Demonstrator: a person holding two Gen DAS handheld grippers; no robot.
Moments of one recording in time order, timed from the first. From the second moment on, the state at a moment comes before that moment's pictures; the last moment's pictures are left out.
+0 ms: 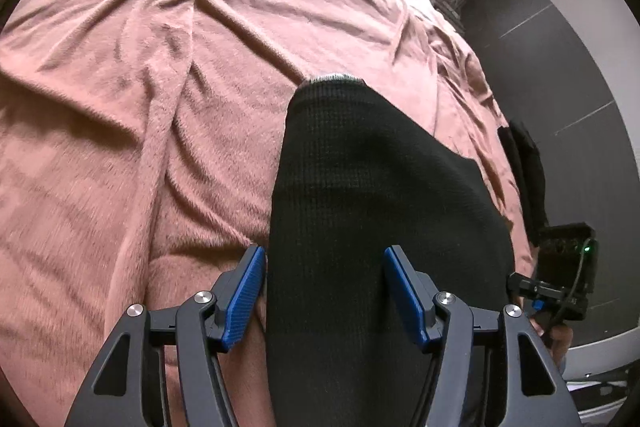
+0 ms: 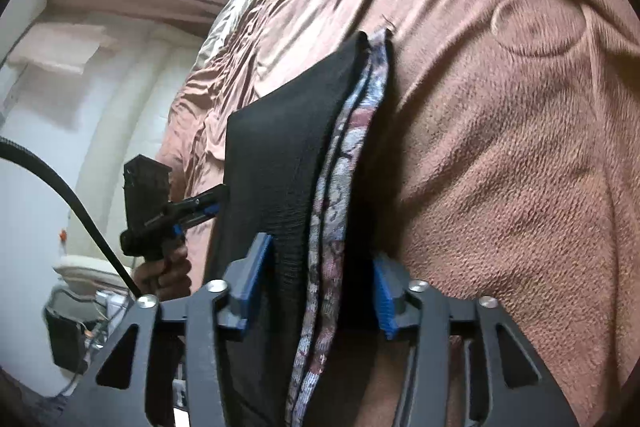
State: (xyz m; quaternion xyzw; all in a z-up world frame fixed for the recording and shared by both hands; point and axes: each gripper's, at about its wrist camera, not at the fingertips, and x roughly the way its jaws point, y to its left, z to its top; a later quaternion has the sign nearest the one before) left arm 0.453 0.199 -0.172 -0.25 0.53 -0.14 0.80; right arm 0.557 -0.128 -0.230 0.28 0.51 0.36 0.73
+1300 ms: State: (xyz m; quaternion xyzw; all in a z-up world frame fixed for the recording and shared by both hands) left arm 0.466 0.223 -0.195 -0.33 0.55 -0.19 0.75; right arm 0.580 -0.109 -0.241 0.28 0.51 0.37 0.73
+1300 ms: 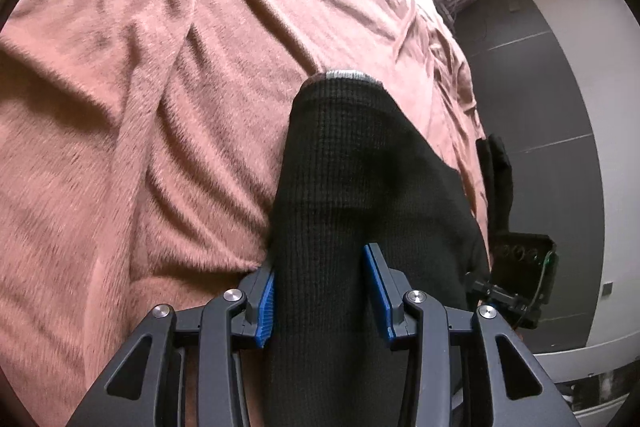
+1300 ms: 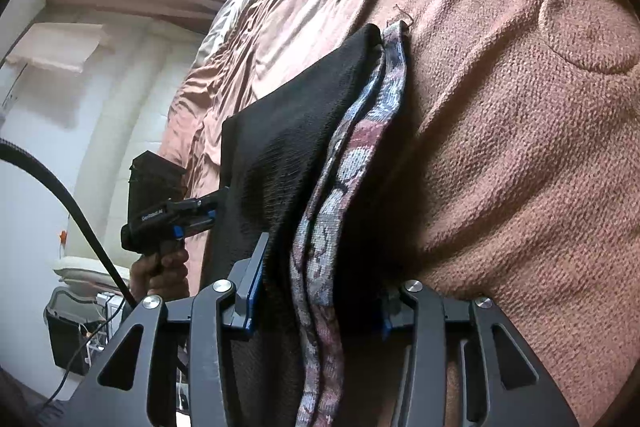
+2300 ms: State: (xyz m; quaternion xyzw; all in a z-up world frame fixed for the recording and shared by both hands) left arm 0.406 0.182 -0.092 -0.27 0.43 -0.18 0.84; right arm 0.504 -0.098 -0.183 0.20 0.38 0.40 0.81
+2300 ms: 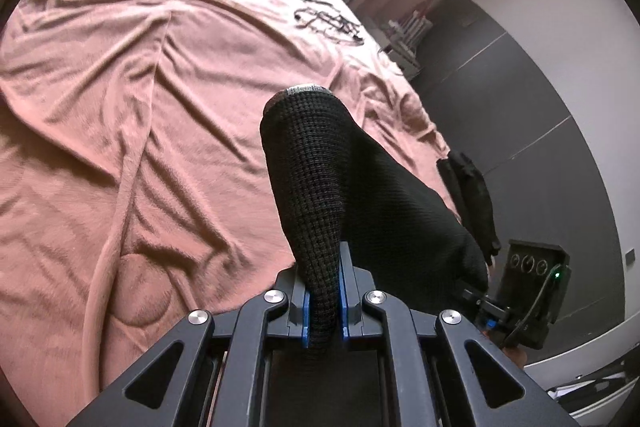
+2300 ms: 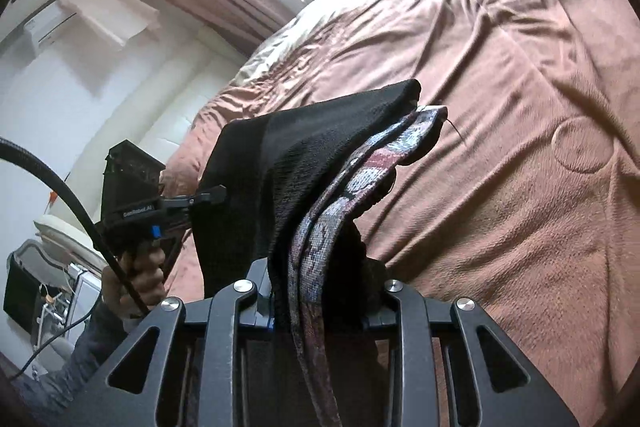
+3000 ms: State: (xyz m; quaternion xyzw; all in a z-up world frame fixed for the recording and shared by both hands) left arm 0.323 0.156 -0.003 -0.26 0.35 -0.18 0.88; right arm 0.404 -0.123 -0.107 0.12 0.29 0.39 0.86
